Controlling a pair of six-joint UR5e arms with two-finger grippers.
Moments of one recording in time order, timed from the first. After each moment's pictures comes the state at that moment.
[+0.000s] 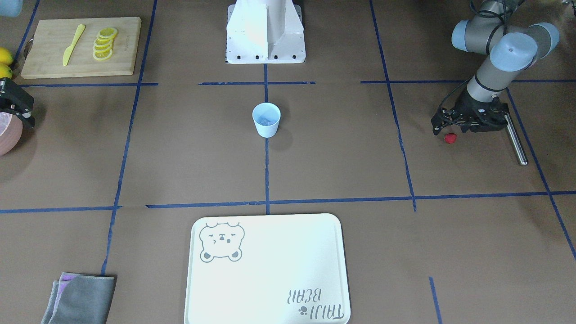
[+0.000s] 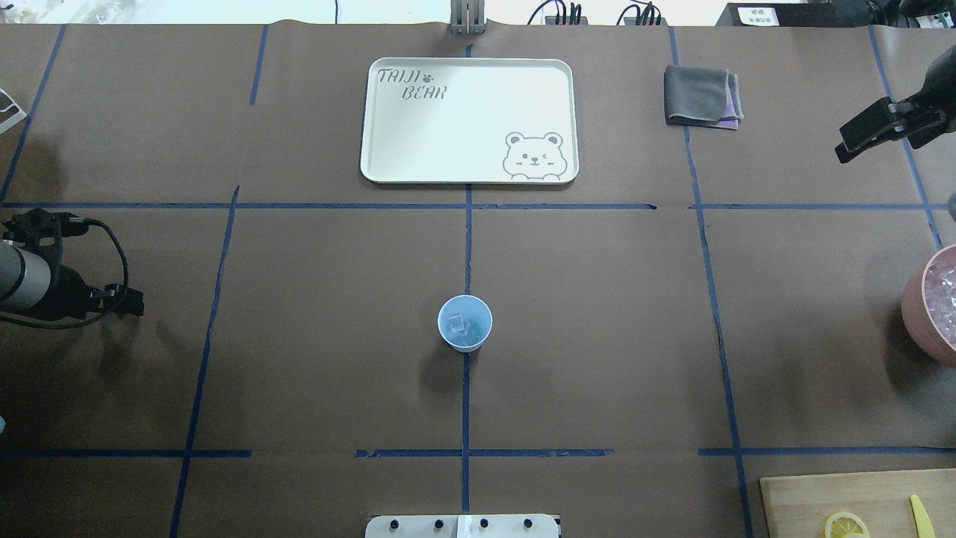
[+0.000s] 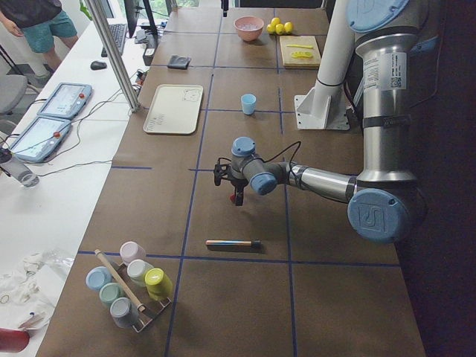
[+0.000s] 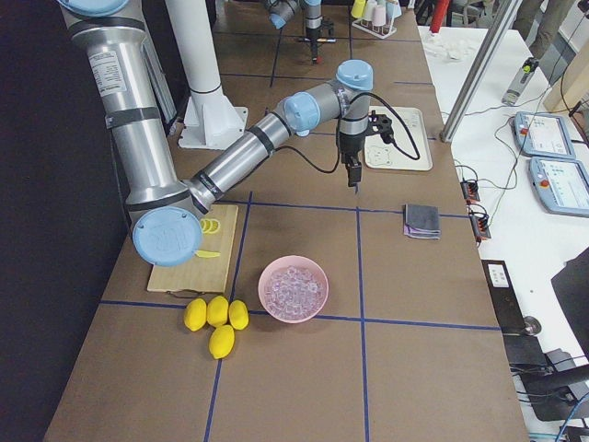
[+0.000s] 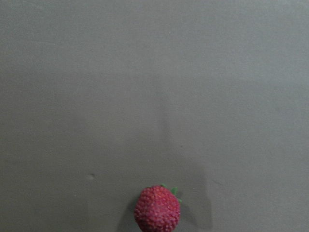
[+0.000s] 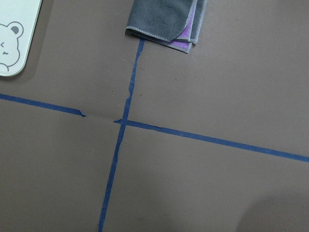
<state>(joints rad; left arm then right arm) -0.78 -1.48 -1.74 -2.18 -2.01 -1.05 1.20 -1.33 2.04 -1.86 2.23 0.36</state>
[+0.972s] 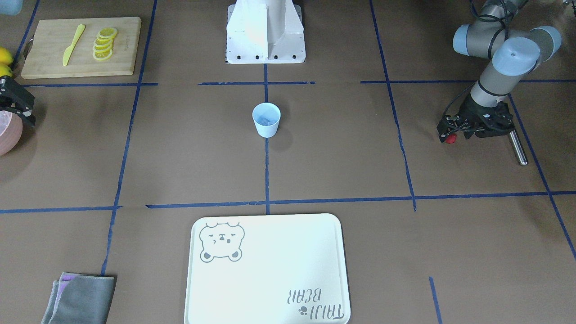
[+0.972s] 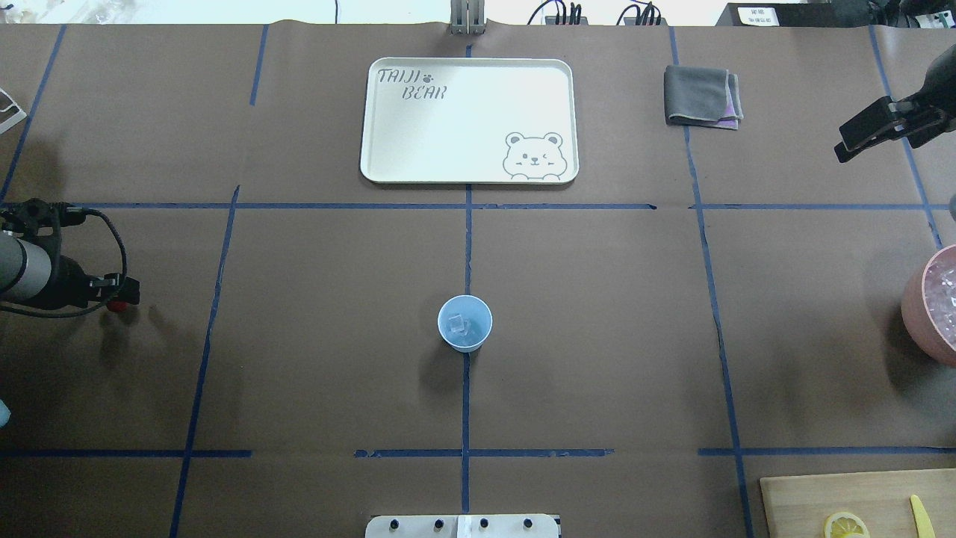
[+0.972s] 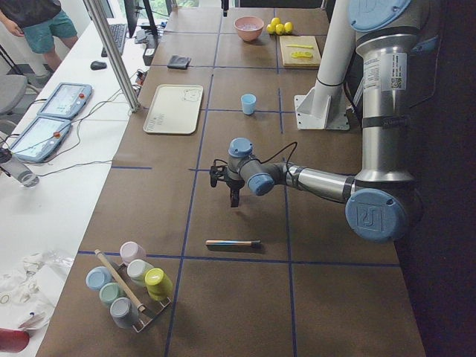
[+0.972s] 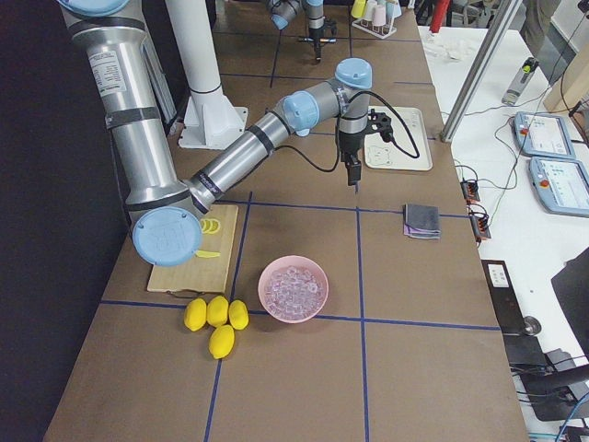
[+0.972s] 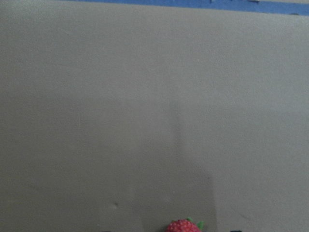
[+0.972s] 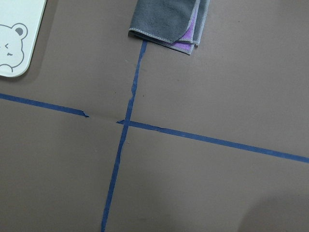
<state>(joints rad) -0.80 -1.50 -1.71 -2.17 -1.98 -1.05 1.20 -1.33 2.05 -1.86 2.23 0.36</state>
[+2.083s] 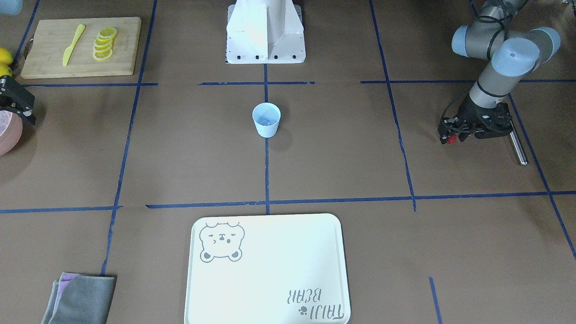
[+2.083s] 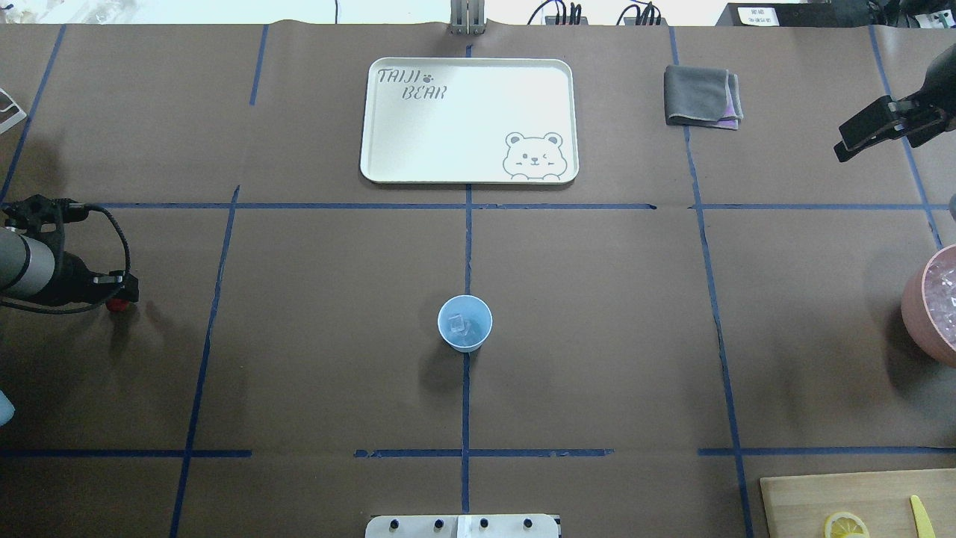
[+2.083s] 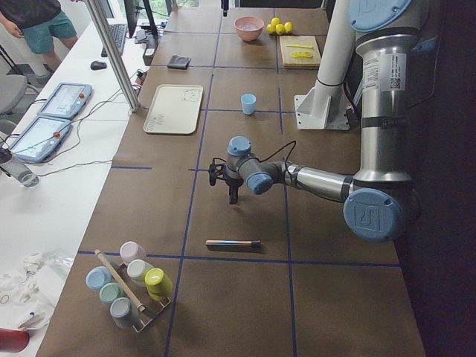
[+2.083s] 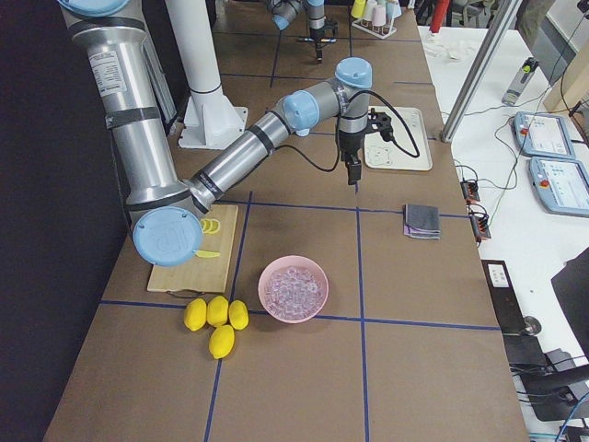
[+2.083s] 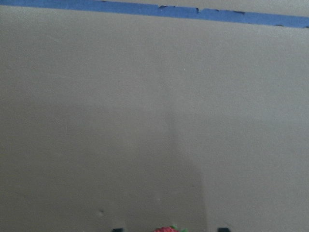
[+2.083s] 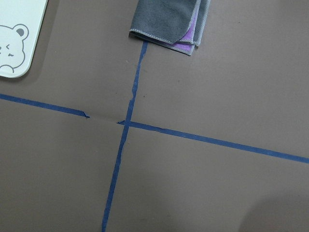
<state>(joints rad) -0.80 -1.51 -1.71 -2.17 -1.98 -1.07 1.20 -1.33 2.05 -1.86 2.23 0.36</state>
